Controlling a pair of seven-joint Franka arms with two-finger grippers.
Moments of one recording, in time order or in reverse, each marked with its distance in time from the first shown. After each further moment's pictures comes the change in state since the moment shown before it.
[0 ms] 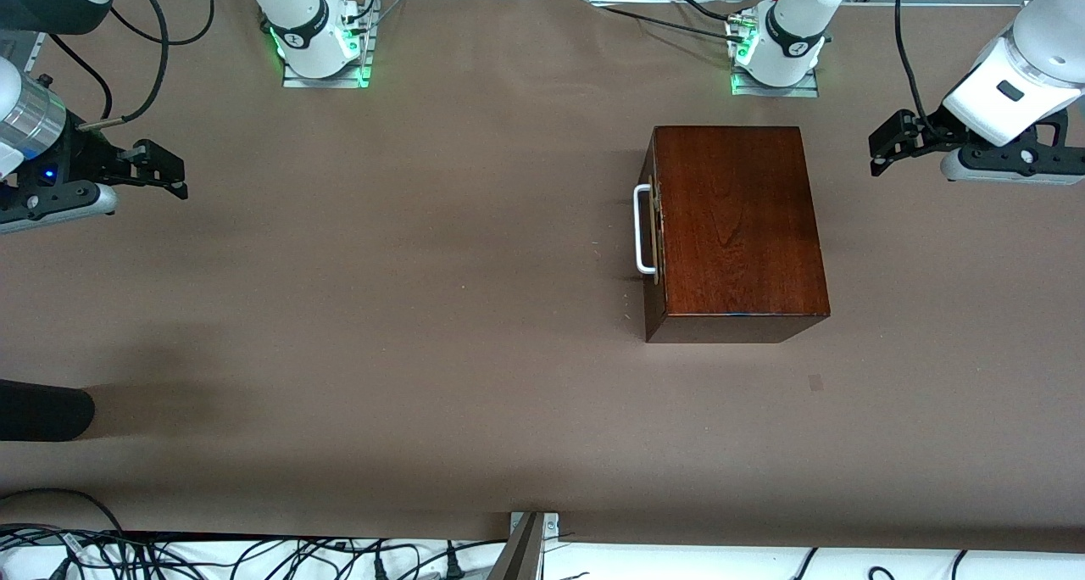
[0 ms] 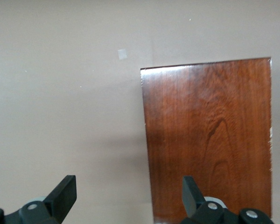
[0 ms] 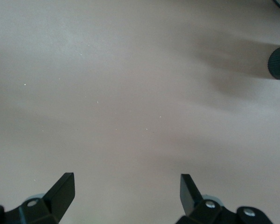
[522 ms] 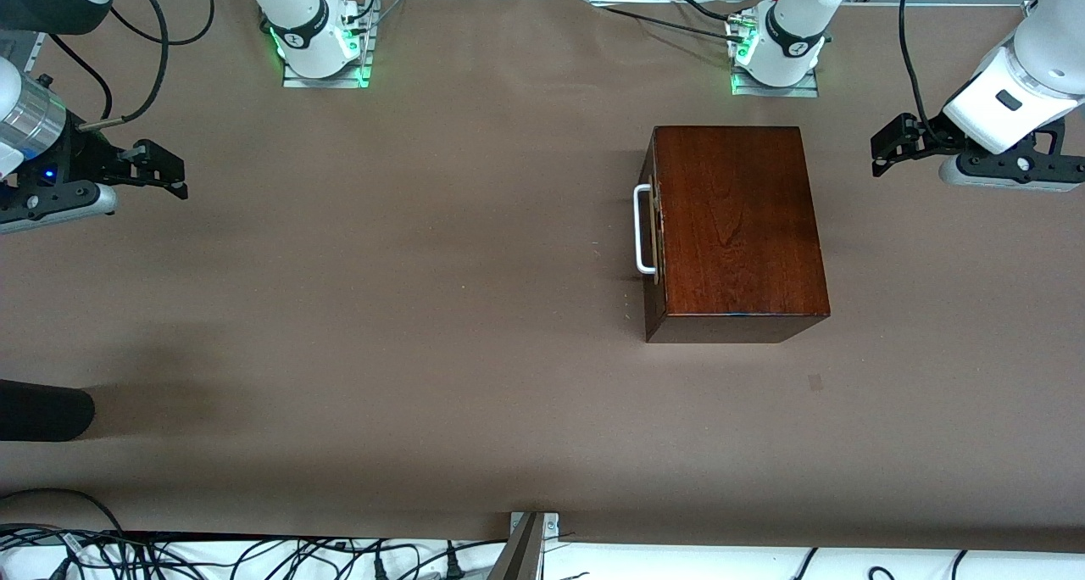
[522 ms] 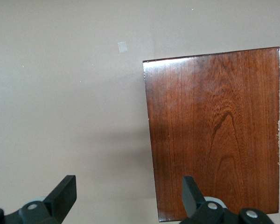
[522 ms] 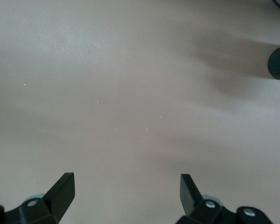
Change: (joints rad) left arm 0.013 0.014 -0.001 -0.004 -0.010 -0.009 0.017; right arm 0.000 0.000 0.000 0.000 0.000 0.000 0.000
